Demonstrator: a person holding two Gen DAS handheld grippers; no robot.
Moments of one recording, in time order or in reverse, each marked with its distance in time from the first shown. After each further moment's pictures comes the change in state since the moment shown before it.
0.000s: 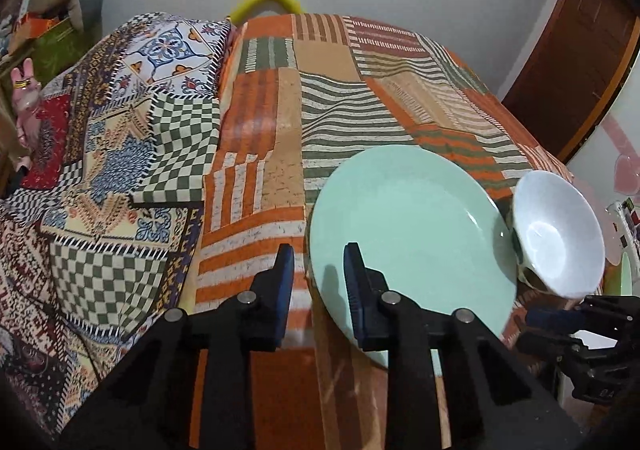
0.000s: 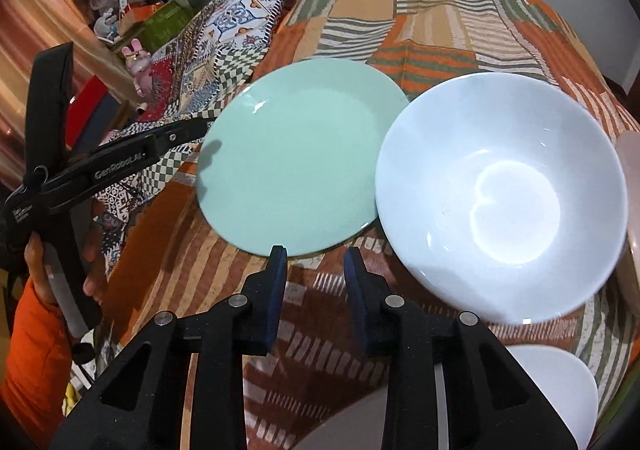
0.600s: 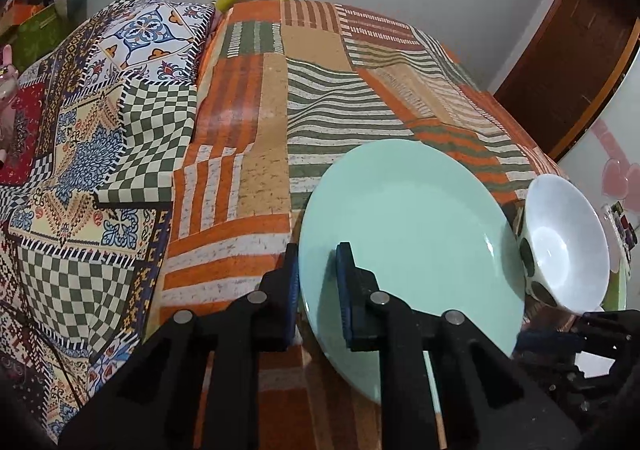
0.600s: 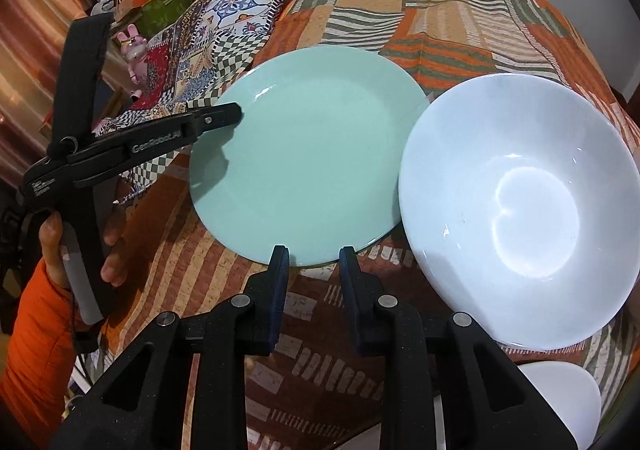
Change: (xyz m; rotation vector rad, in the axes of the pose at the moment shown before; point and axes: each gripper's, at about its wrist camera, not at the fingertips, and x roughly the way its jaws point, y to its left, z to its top) left arm 0.029 0.007 0.003 -0.026 0.021 -0.072; right arm 0.012 0.007 0.007 -0.027 0.031 -0.027
